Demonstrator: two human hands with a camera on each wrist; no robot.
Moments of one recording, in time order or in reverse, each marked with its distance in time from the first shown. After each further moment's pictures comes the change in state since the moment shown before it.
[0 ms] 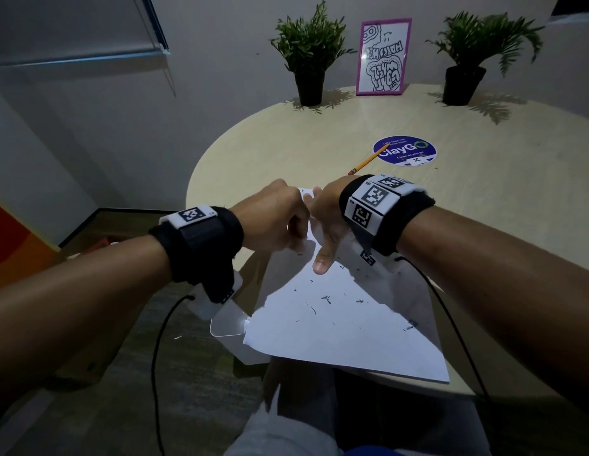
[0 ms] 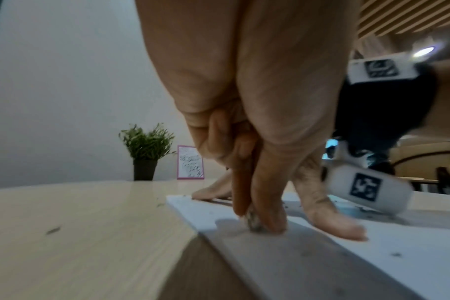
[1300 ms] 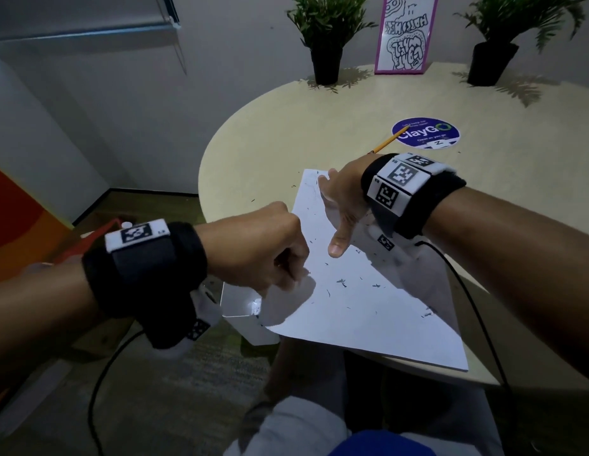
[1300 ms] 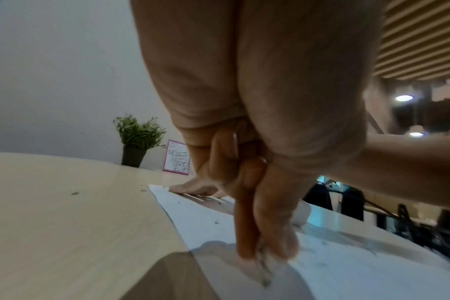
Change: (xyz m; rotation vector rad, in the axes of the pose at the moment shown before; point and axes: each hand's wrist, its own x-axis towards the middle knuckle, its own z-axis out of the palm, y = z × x) left_hand -0.066 0.012 0.002 -0.100 -0.227 0.117; right_hand -0.015 -0.006 -0.005 -0.057 -0.090 0.118
